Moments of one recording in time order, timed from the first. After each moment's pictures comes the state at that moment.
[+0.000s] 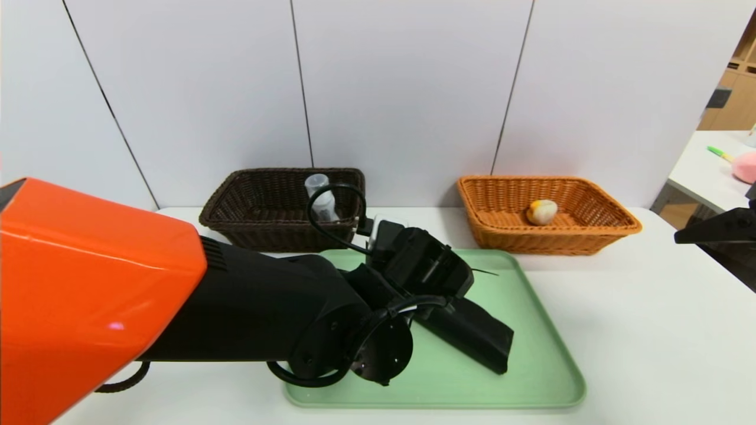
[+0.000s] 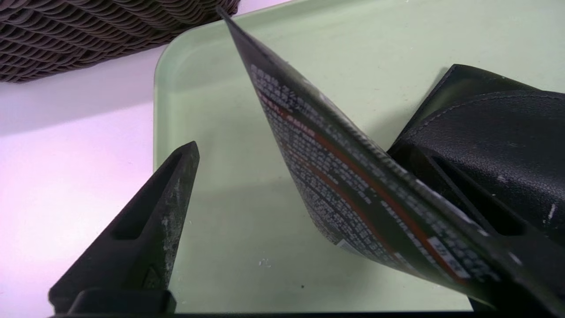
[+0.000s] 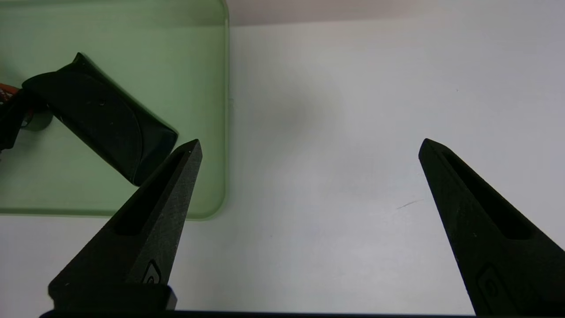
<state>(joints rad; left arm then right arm) -0.96 2.03 -1.31 0.08 0.78 -0.43 -0.07 1.34 -1.35 0.81 0.11 0.01</state>
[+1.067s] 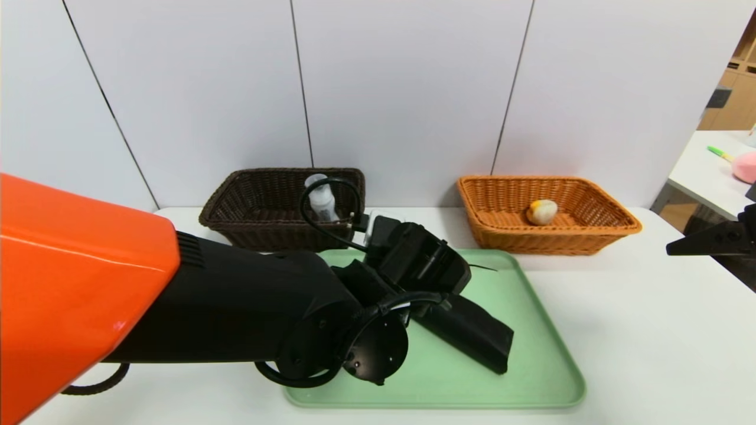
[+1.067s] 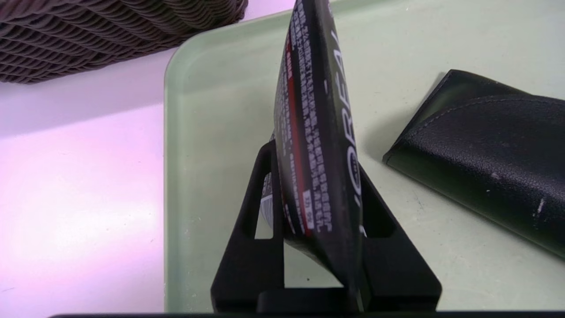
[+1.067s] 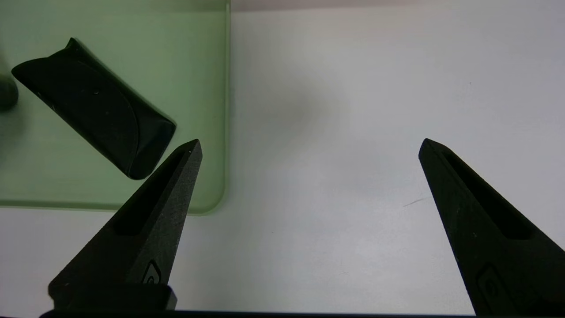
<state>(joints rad) -0.96 2.00 -1.30 0.08 0.78 -0.43 -0.05 1.34 -1.30 0.79 0.11 0.00</state>
